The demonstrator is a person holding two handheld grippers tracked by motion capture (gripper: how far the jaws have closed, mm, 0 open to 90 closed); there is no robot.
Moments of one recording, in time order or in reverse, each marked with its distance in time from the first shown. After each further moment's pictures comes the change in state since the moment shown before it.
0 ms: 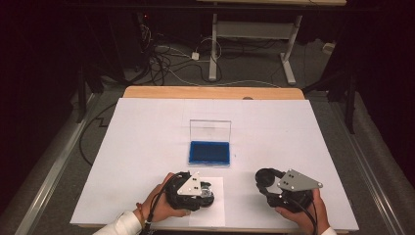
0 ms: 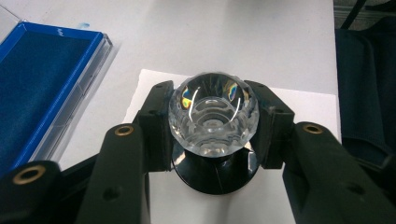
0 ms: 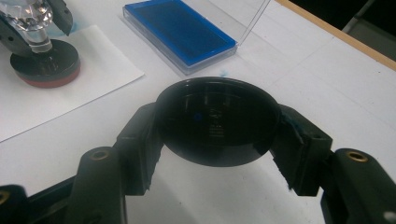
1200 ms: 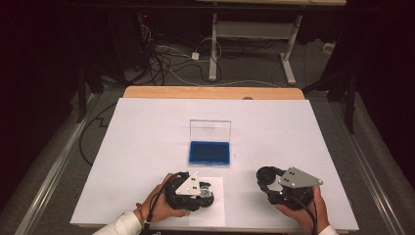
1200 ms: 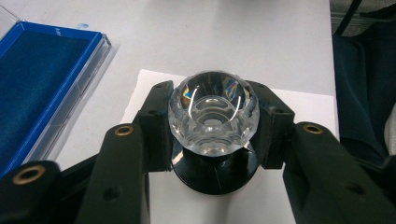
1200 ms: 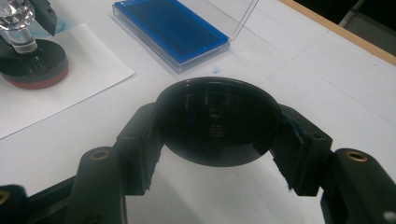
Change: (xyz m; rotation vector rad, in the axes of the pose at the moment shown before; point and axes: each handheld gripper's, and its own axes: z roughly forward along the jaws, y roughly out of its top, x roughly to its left) left arm 0.000 -0.003 0.000 -0.021 -0.003 -0.009; right arm -0.006 0.000 0.003 0.013 -0.012 0.017
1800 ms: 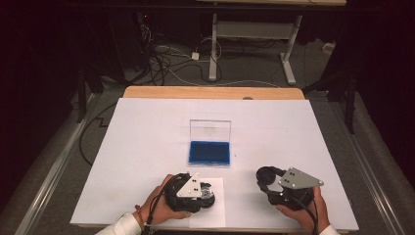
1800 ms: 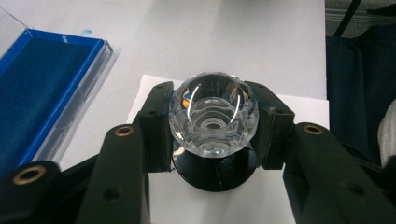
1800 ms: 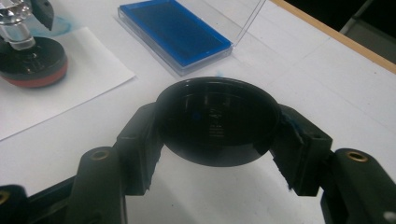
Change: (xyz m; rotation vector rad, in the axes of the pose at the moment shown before) left arm -0.007 0.010 -0.008 0.015 0.027 0.011; right arm 0.001 0.000 -0.003 -0.019 0.010 -0.015
